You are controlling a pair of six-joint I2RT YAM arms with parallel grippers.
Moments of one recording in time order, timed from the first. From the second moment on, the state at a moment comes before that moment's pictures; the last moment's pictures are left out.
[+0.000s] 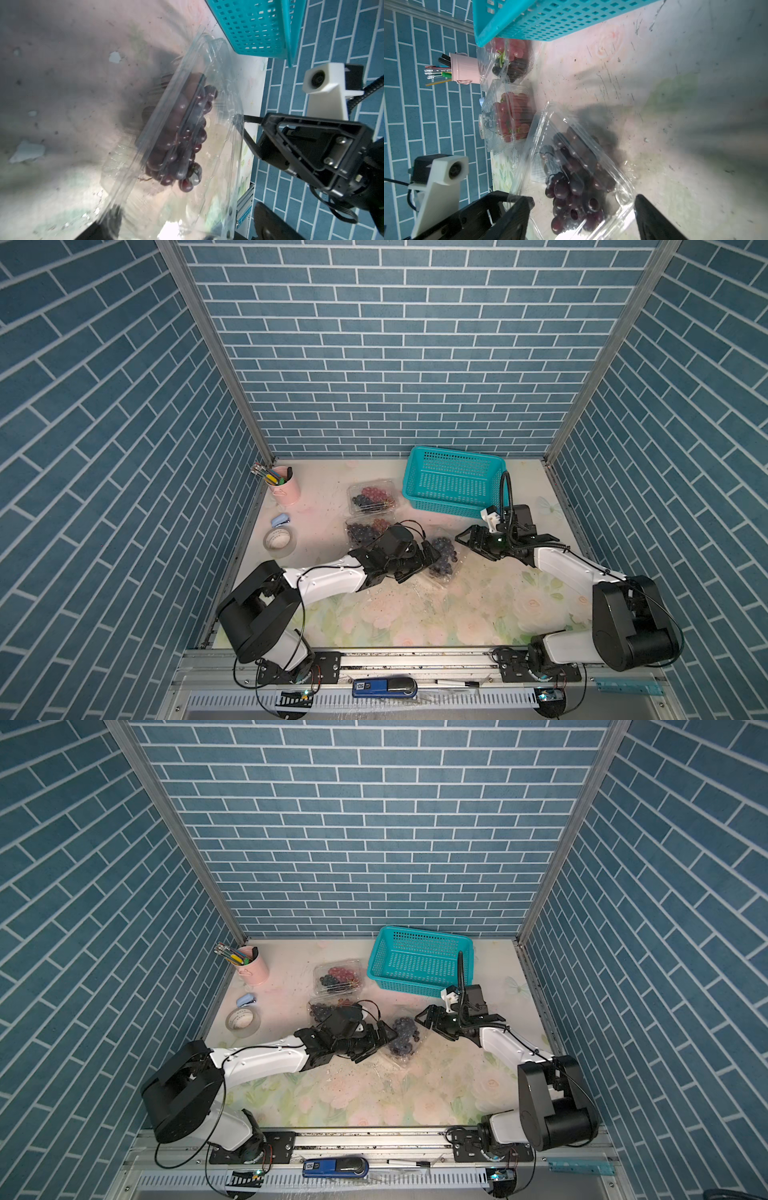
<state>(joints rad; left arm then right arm) -0.85 1.55 0.82 0.04 0.23 -1.19 0.25 1.38 0.70 -0.22 -0.61 0.58</state>
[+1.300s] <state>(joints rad) -0.70 1.69 0.99 0.00 0.37 -0.99 0.09 1.32 0.77 -0.35 -0.46 0.54</state>
